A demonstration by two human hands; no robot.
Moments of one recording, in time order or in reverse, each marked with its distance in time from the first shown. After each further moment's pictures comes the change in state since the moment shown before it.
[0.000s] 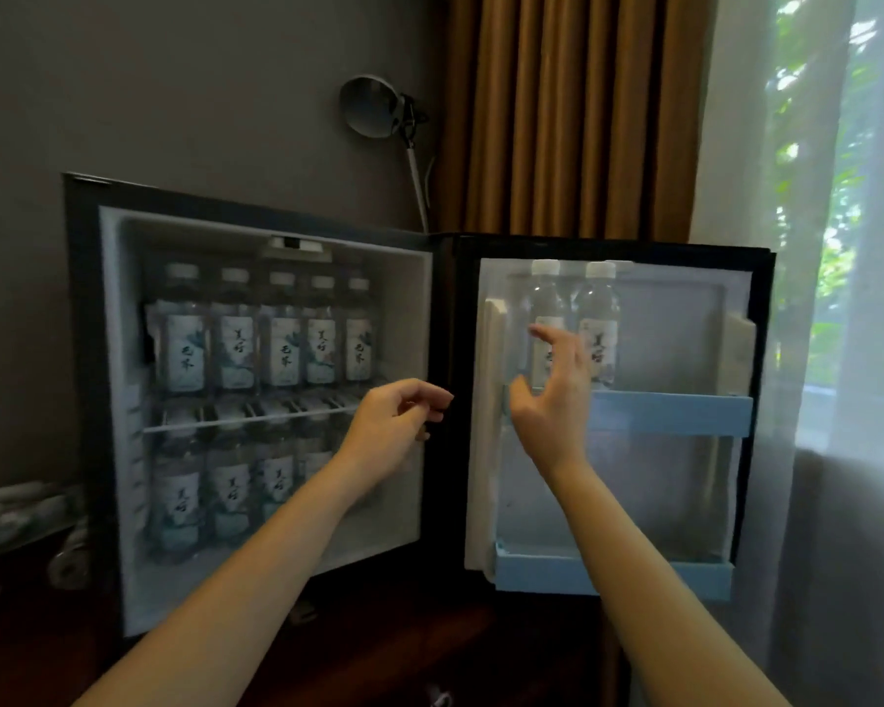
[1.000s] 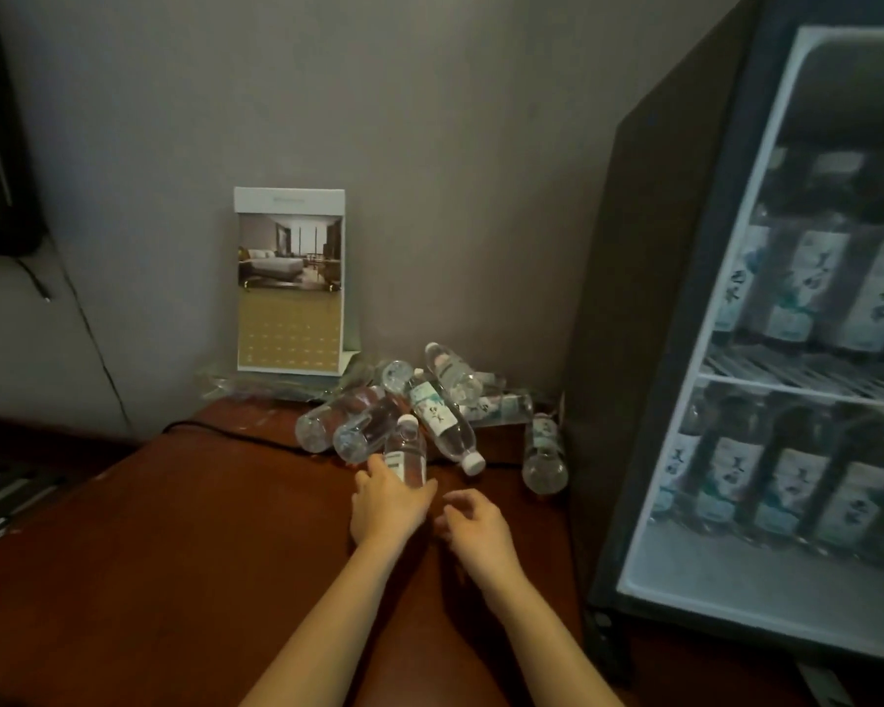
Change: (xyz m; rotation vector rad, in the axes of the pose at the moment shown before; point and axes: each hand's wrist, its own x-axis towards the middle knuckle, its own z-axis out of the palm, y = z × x) left_hand -0.204 -0.202 -0.360 0.716 0.860 -1.094; right_hand -0.309 -0.180 0.399 0.501 -1.274 0.662
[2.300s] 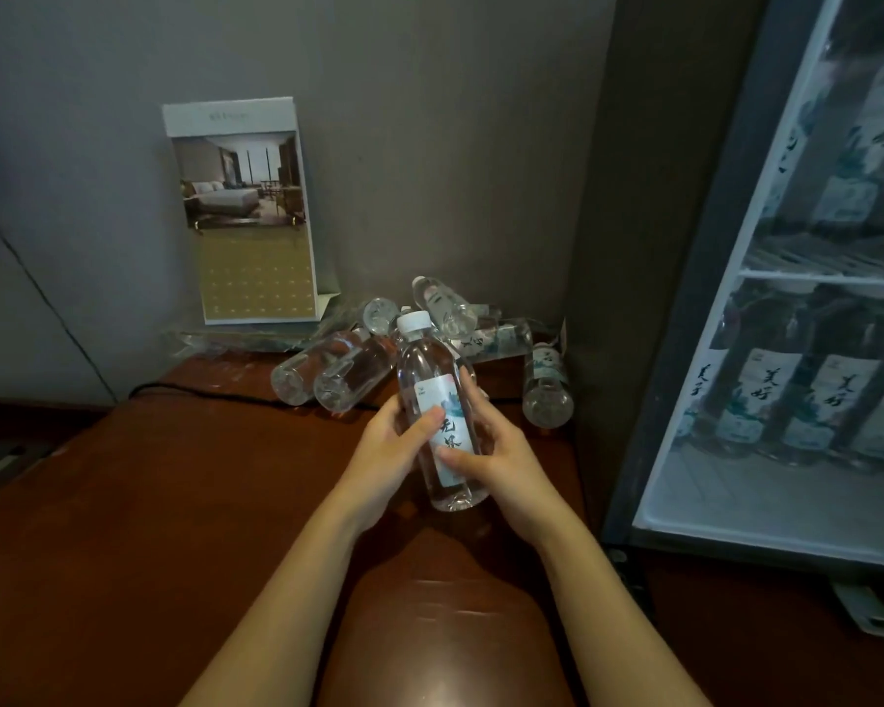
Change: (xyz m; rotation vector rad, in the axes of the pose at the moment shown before) left_hand -0.001 -0.011 -0.001 -0.833 -0.516 0.329; right_hand 0.005 -0.003 -0.036 0.345 -0.278 -0.309
